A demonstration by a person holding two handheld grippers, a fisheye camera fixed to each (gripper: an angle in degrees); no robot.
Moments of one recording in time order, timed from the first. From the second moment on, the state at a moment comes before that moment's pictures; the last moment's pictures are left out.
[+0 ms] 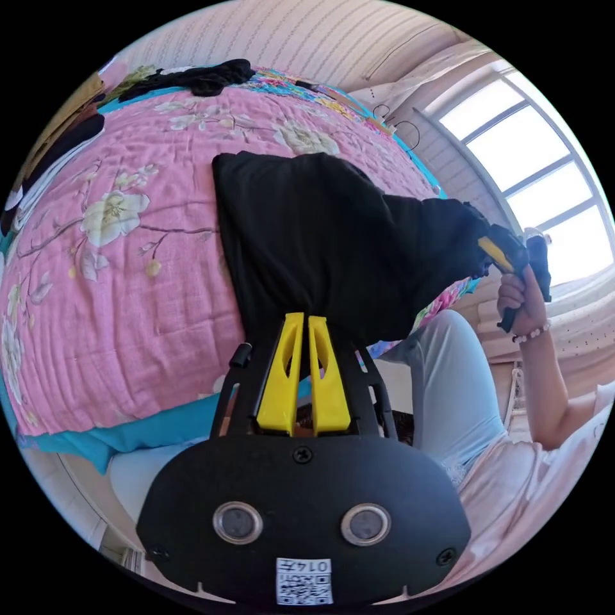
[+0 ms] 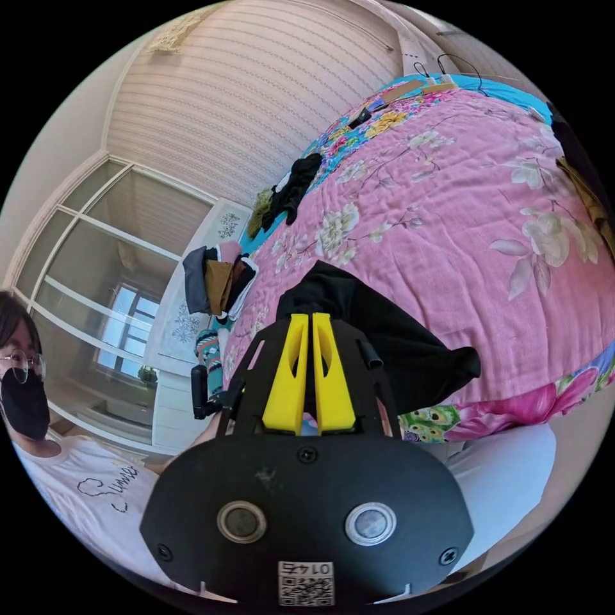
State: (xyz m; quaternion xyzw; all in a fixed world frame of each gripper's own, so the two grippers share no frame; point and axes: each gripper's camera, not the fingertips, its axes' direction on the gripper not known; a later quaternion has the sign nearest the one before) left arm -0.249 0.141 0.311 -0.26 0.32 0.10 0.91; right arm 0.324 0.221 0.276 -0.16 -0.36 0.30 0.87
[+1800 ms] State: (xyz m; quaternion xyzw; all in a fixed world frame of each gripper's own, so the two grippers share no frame) left arm -0.302 -0.133 0.472 -0.17 0.17 0.06 0.97; right arm 0.252 -0.033 0.529 -0.17 -0.16 0.10 0.97
